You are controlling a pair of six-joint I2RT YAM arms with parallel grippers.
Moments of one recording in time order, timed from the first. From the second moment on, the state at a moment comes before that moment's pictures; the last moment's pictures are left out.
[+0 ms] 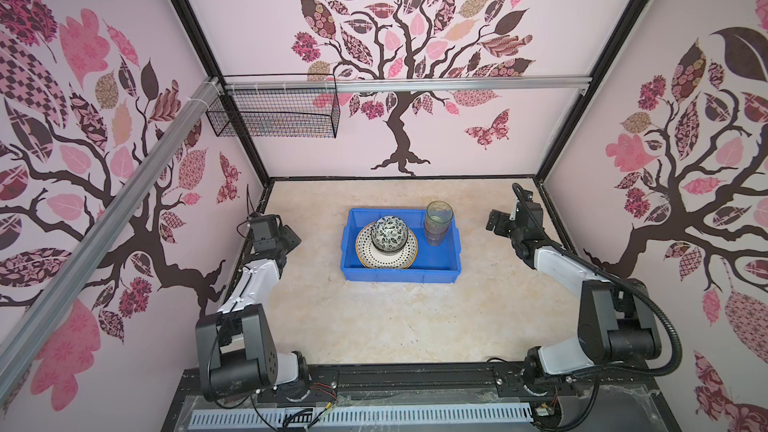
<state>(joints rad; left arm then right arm) 0.22 1.39 0.77 -0.08 0.00 -0.47 0.03 1.49 0.78 0.18 0.12 0.26</state>
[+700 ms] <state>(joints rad) 0.21 1.47 0.46 0.59 0.02 -0.24 0.02 1.51 0.35 0.79 0.17 0.16</state>
